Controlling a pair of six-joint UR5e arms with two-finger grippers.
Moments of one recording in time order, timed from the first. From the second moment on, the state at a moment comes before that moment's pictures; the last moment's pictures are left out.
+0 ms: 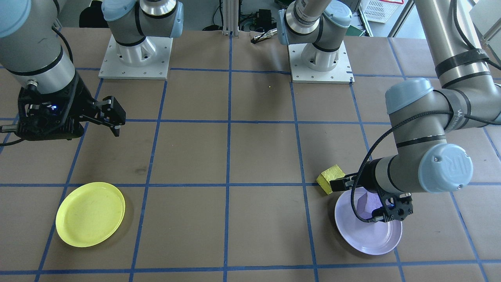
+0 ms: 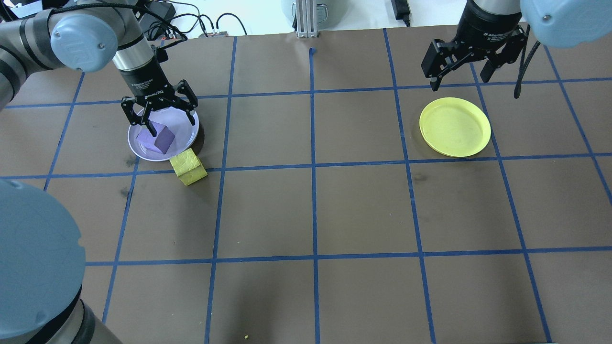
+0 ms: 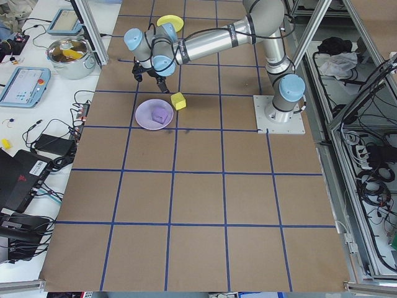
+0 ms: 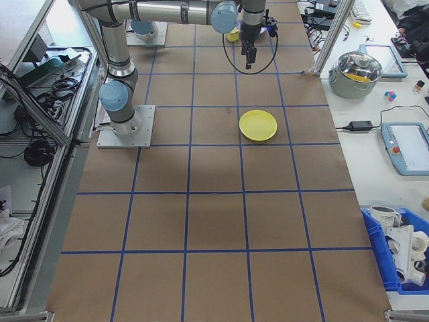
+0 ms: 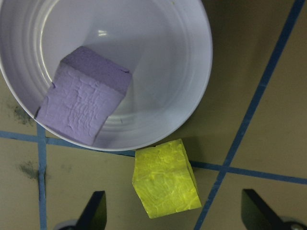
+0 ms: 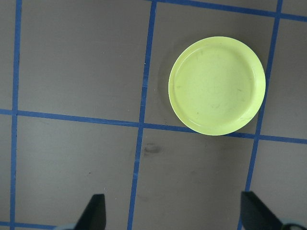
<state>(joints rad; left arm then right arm) -1.42 -2.05 -1.40 -1.60 1.52 -0.13 1.53 -1.43 1.47 -1.61 -1.61 -0.16</state>
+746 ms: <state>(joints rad) -1.39 -1.99 -1.62 -1.42 1.44 -0.18 1.53 -1.46 1.47 -1.58 -1.61 -0.16</state>
